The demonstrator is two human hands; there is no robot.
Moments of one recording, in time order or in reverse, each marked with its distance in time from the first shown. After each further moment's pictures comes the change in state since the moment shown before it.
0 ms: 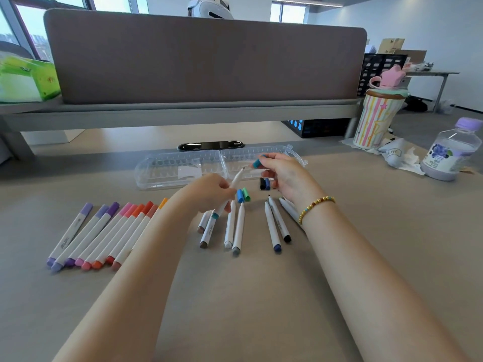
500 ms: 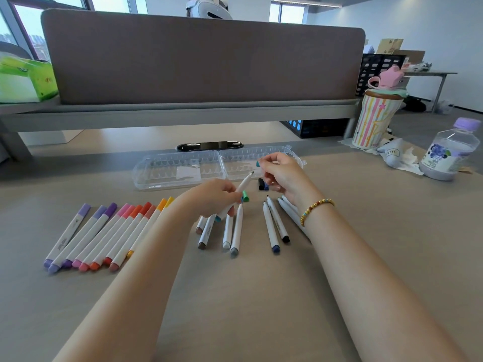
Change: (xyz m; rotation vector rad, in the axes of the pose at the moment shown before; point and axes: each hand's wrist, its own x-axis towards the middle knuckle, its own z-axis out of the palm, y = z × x) left_hand -0.005 0.006 0.007 -0.008 -0.071 0.036; right_hand -0.003 0.003 -0.006 -0.149 -0.009 -0.073
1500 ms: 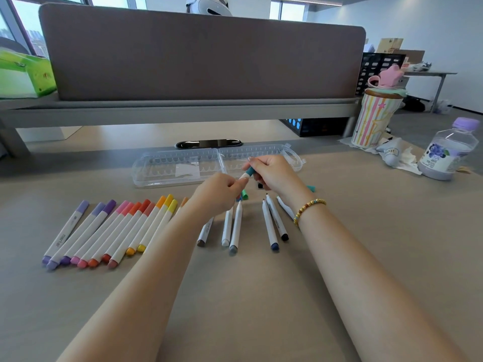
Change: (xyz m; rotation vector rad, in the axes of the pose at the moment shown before) left_hand 0.005 0.007 0.013 -0.007 0.199 0.008; right_hand -0.019 -0.011 0.016 -0.260 -0.060 -0.158
